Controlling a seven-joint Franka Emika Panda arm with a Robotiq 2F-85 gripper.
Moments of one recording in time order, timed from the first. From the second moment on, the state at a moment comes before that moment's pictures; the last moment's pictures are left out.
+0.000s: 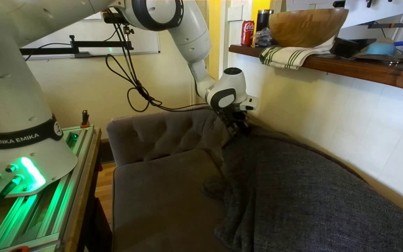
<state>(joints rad) 0.21 1.17 0.07 -1.45 0.14 3.00 0.08</state>
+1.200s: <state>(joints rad) 0.28 1.08 0.29 -1.20 0.14 2.97 0.03</state>
